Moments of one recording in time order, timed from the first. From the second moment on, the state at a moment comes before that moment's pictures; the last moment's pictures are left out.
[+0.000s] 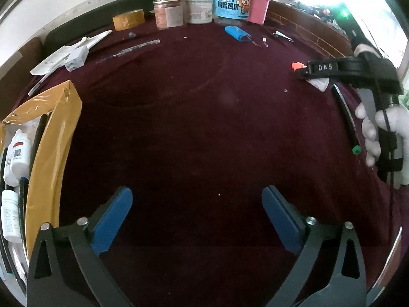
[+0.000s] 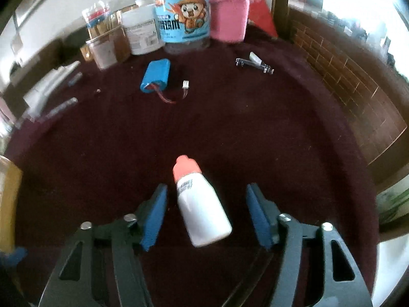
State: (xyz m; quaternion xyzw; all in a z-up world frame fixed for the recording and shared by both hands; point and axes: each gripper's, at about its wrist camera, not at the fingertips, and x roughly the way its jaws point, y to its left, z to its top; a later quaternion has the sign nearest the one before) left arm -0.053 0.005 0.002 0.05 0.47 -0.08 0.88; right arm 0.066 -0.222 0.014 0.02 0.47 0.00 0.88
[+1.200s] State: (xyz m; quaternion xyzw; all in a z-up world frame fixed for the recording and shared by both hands) left arm -0.053 0.006 0.002 0.05 0.47 -0.08 0.88; right arm -0.029 -0.288 0.033 0.18 0.46 0.01 0.87
